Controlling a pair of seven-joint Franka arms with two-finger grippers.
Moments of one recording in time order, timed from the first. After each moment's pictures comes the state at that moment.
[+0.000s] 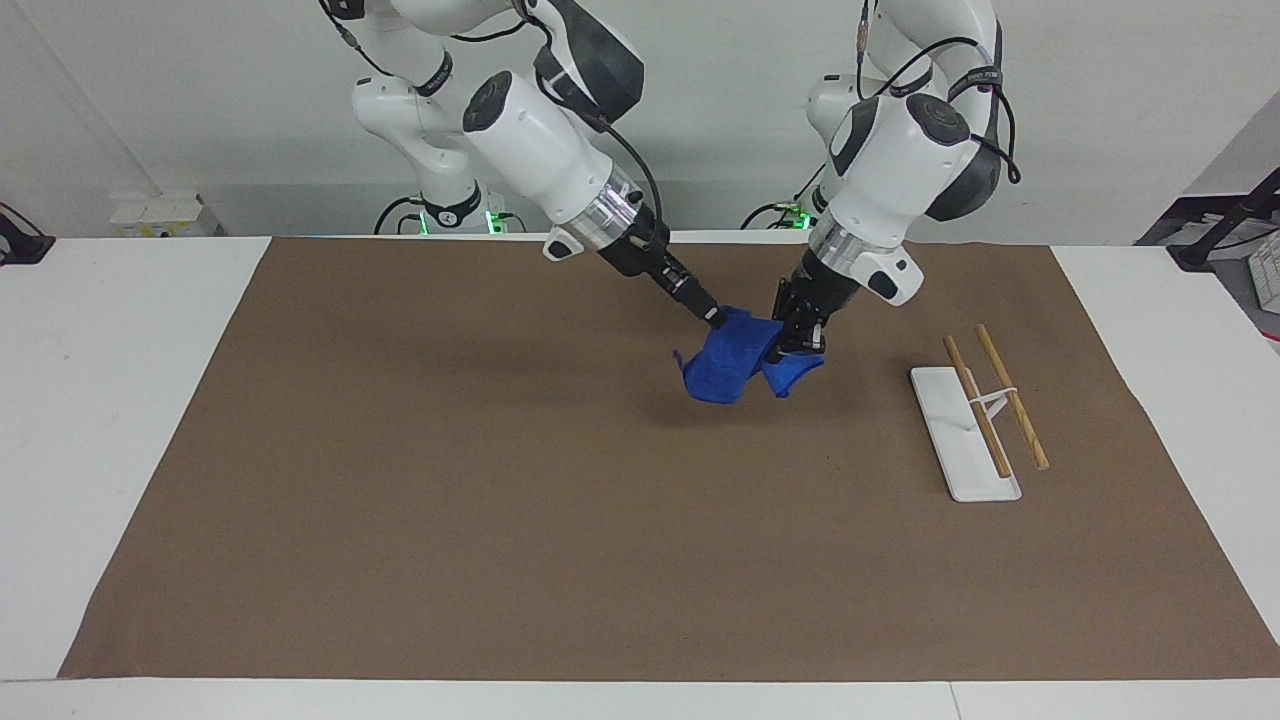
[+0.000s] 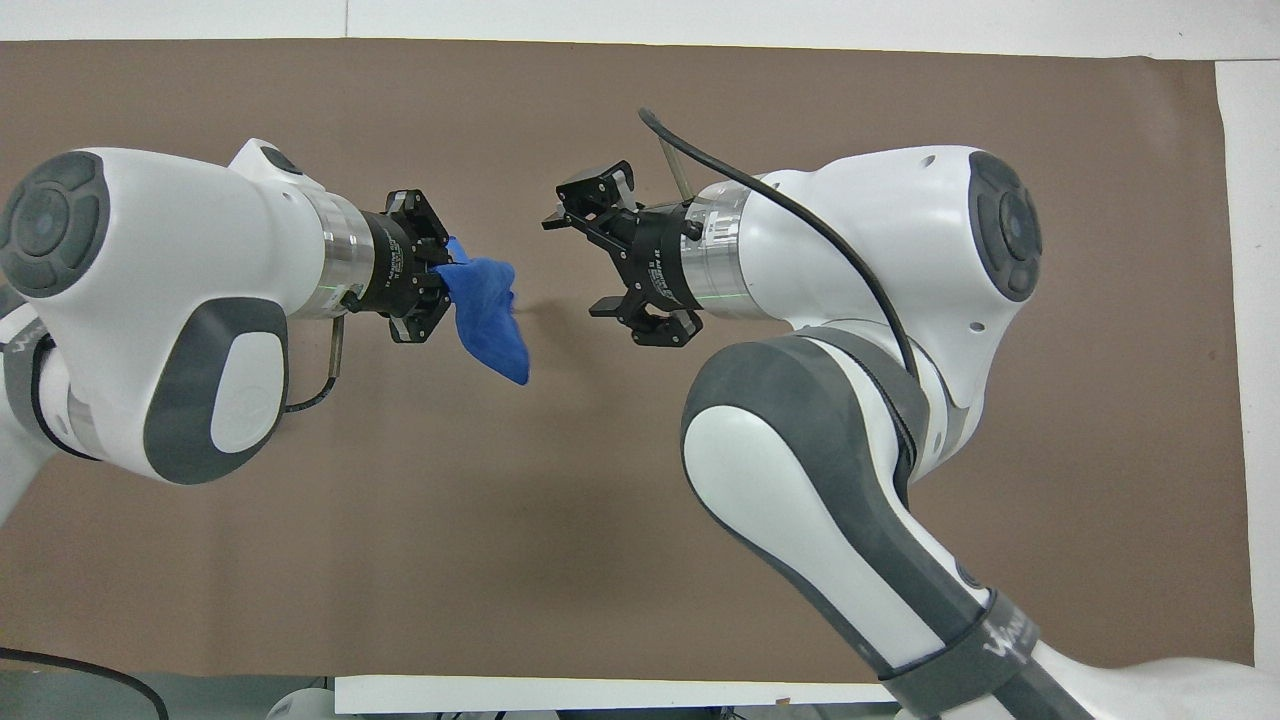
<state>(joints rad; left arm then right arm) -0.43 0.01 -0.04 -1.94 -0.28 2.20 -1.74 0.03 0.16 0.52 -1.78 0.56 2.33 1.04</state>
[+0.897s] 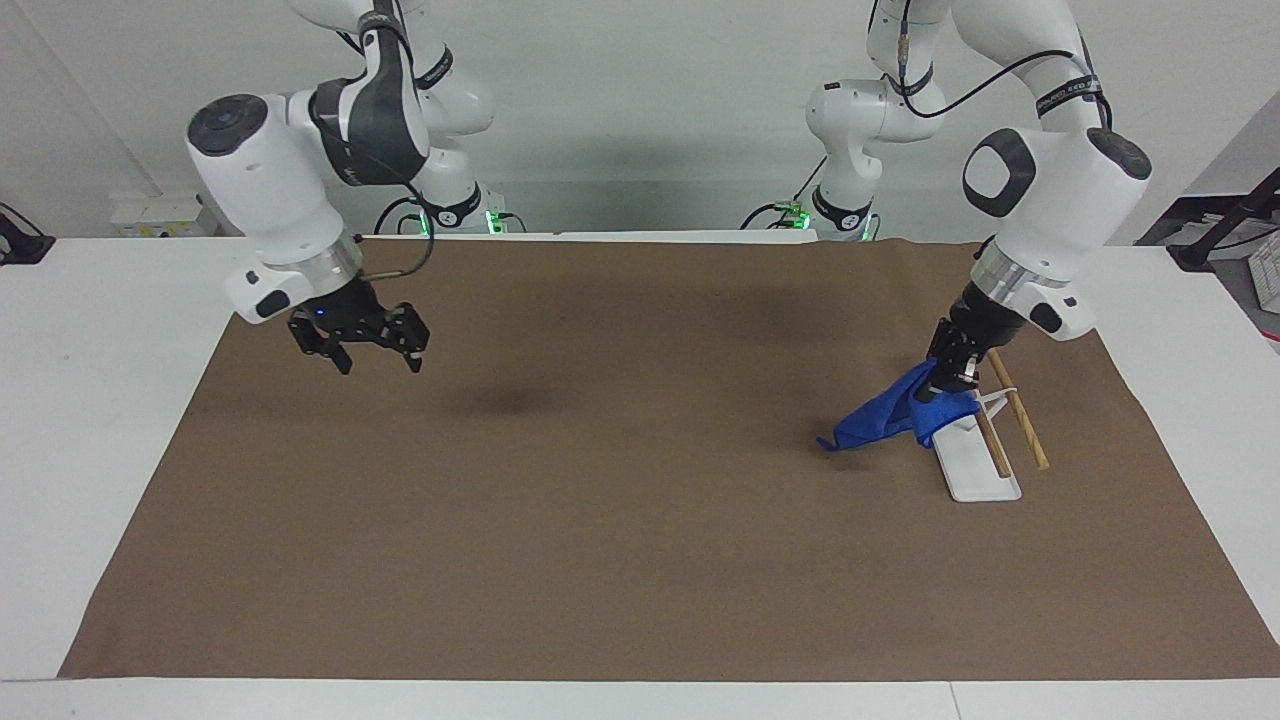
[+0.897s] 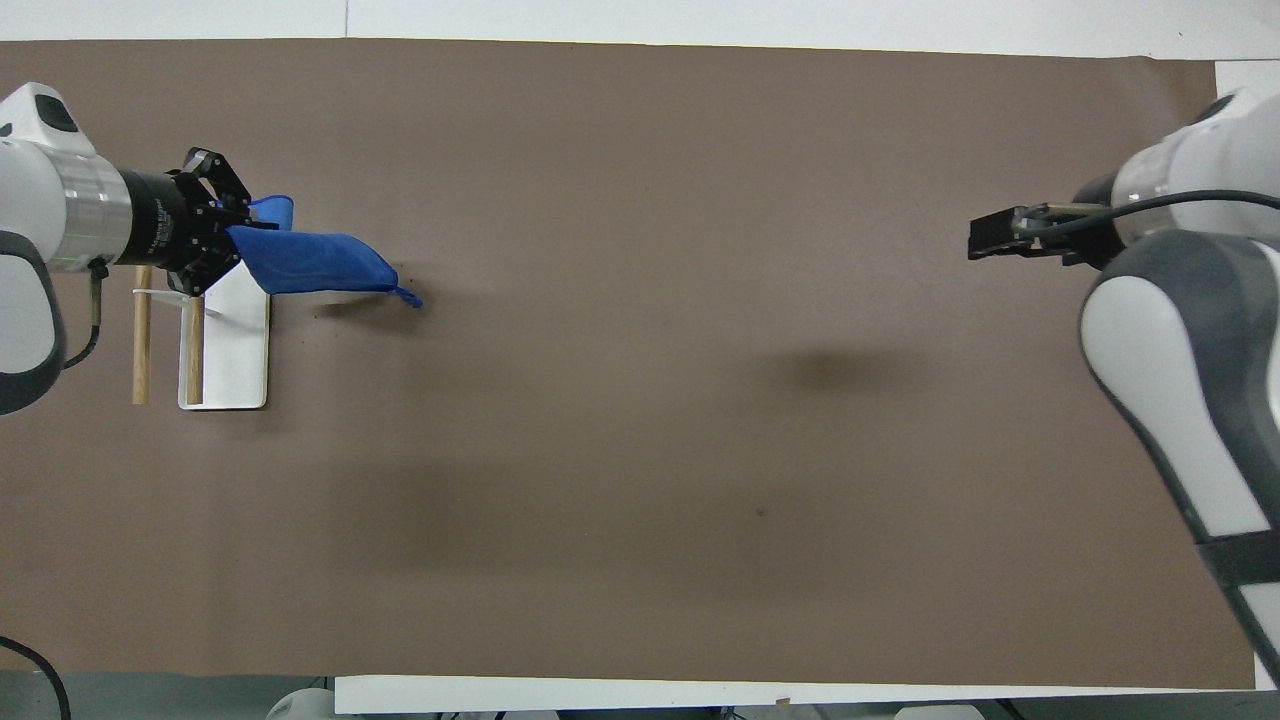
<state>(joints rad) -0.10 0.01 -0.02 -1.98 -0.28 2.22 -1.14 0.02 0.00 -0.03 -1.85 0.08 1.90 0.02</state>
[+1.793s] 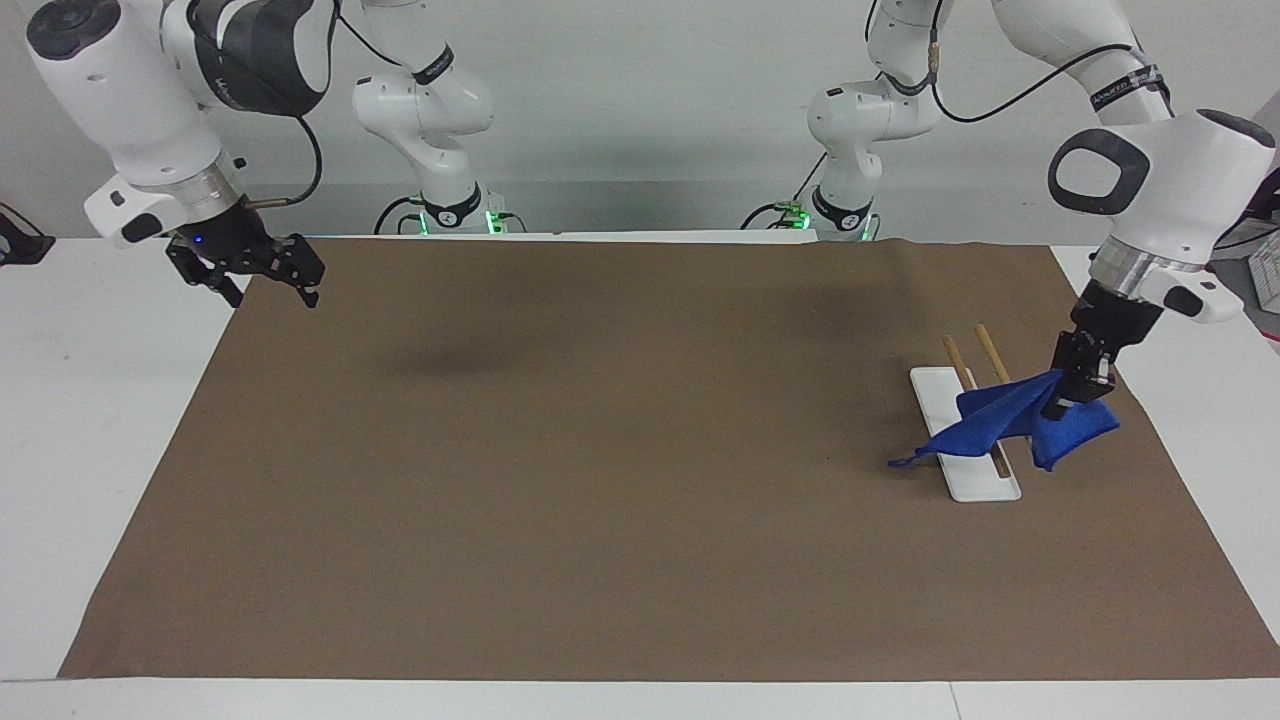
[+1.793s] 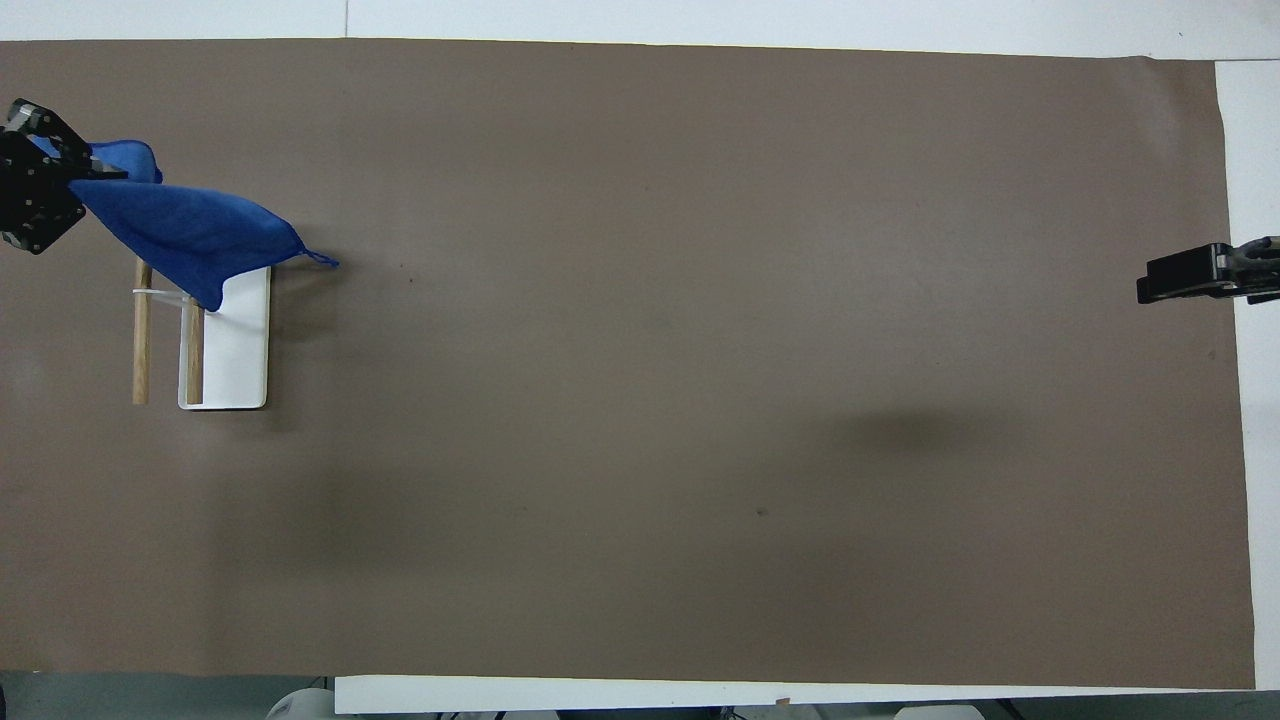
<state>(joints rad) 0.08 0.05 -0.02 -1.90 -0.28 2.32 -0.84 0.02 -0.06 -0.14 -1.77 -0.01 1.71 -0.10</state>
